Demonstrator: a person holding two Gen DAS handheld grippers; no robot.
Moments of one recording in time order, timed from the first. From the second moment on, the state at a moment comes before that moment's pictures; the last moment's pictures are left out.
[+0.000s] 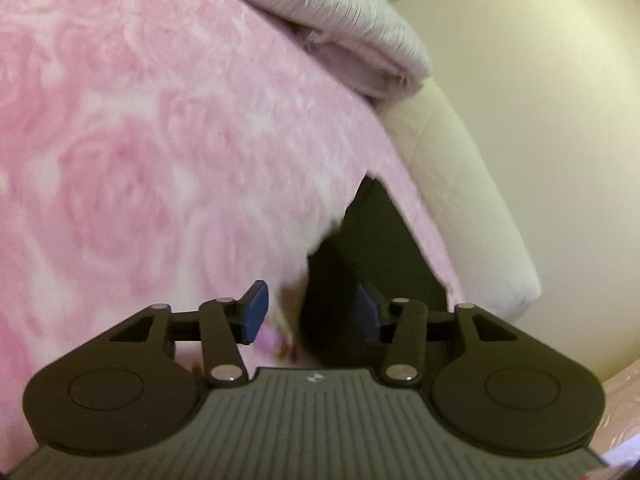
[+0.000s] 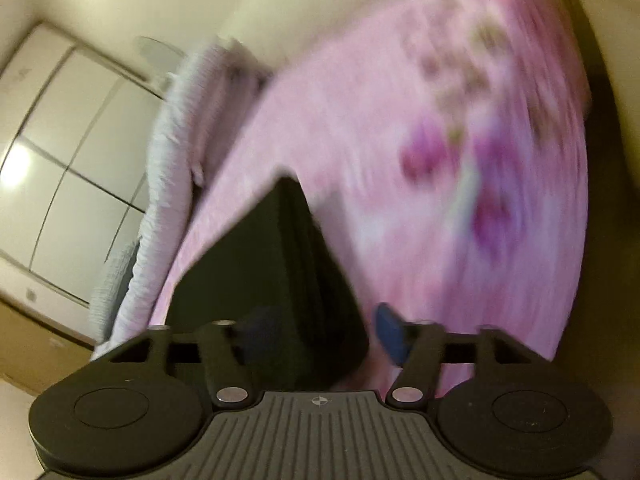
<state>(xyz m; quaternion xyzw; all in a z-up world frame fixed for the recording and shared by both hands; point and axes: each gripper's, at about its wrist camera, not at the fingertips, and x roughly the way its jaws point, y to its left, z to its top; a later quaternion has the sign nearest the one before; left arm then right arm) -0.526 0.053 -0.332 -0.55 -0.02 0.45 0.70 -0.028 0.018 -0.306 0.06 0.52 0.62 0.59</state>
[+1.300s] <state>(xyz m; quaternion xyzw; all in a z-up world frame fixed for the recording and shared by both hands) -0.425 0.230 -0.316 -0.47 0.11 0.41 0.77 -0.003 0.172 -0.329 0.04 0.54 0.66 0.52</state>
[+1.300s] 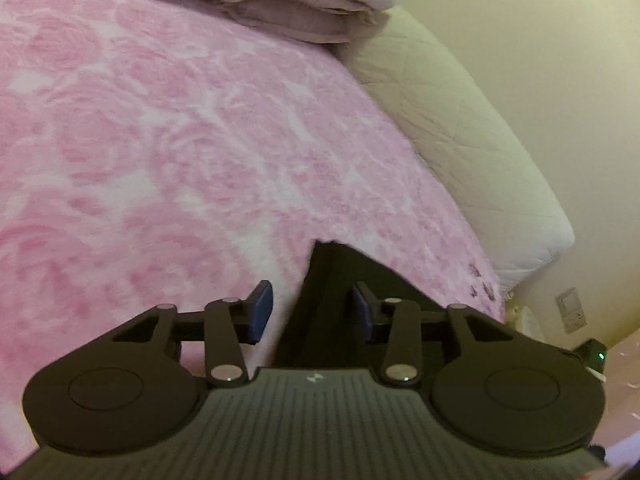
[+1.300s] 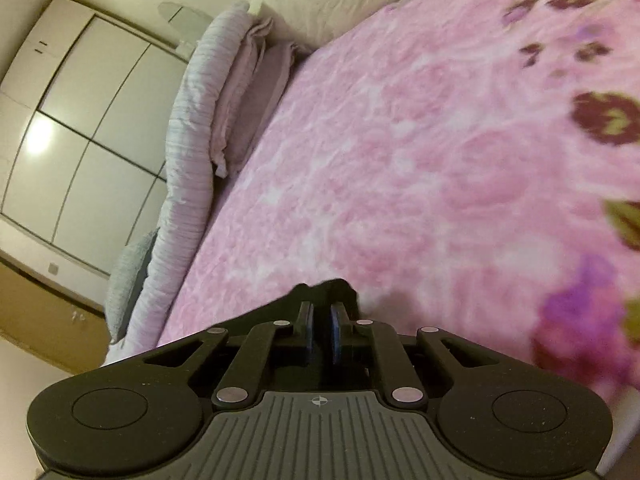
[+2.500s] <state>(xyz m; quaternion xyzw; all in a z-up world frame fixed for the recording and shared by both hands) -0.447 0.097 -0.306 -0.35 0.13 0.47 0.80 -0.091 0.026 -0.287 -0.12 0.31 0.72 0.61</state>
